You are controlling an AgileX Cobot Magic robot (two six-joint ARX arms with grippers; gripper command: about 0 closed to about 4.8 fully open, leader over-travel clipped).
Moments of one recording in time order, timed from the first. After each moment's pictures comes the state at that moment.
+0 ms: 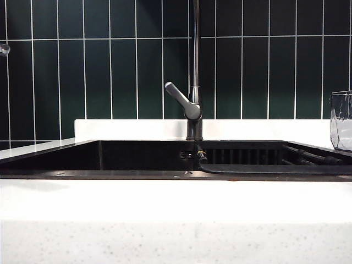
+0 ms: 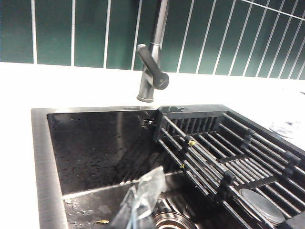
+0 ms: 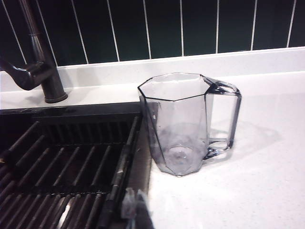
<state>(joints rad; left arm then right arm) -0.29 0.00 0.01 0.09 0.22 -0.13 0.09 0.00 0.01 0.02 0.05 0.10</state>
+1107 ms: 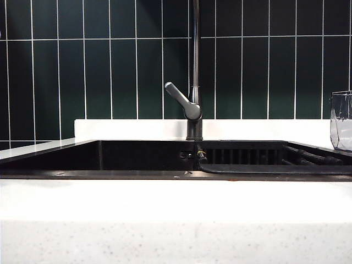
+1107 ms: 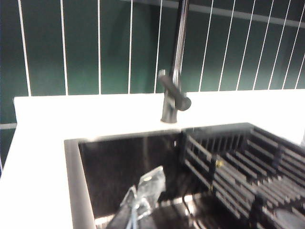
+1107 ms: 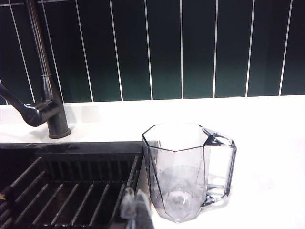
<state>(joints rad) -0.29 0.00 0.01 0.17 0.14 -0.04 0.11 0.00 0.01 0.16 0.07 0.05</state>
